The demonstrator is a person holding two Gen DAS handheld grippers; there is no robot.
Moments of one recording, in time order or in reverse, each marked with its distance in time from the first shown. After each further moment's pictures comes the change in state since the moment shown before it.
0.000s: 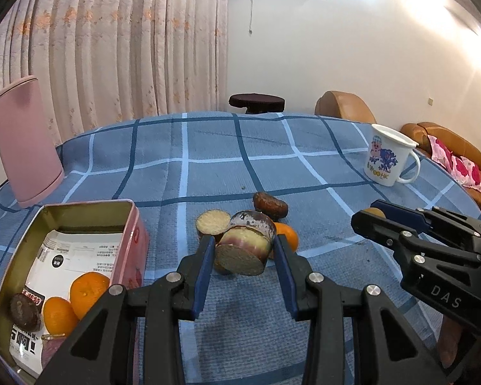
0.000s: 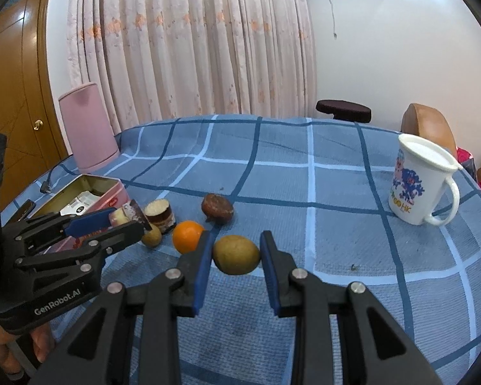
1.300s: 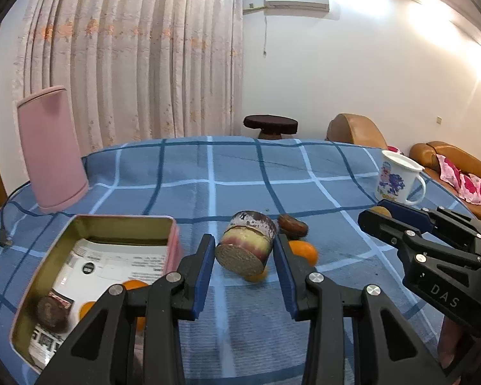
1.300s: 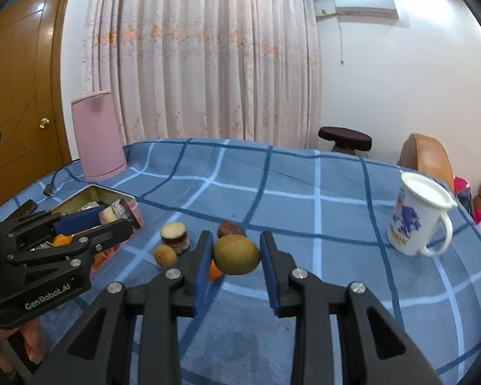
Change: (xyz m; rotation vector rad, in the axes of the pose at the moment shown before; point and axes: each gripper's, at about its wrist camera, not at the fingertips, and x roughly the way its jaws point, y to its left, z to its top) left arm -0.030 0.022 0.003 -0.034 -0.101 0.055; right arm -0.011 0.029 0.016 -0.087 -0.097 -0.006
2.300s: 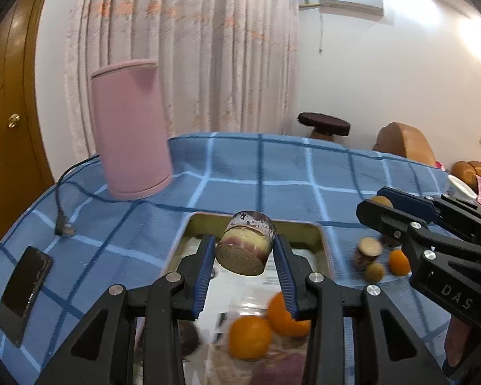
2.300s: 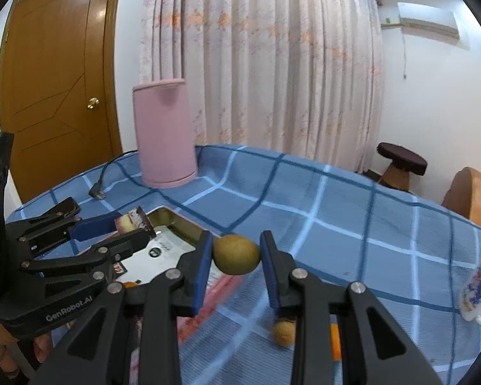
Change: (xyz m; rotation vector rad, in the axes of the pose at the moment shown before) left arm -0.013 0.122 0.006 -0.117 0.050 0.193; right arm 0.069 0.121 0.052 -0.133 0.045 0.223
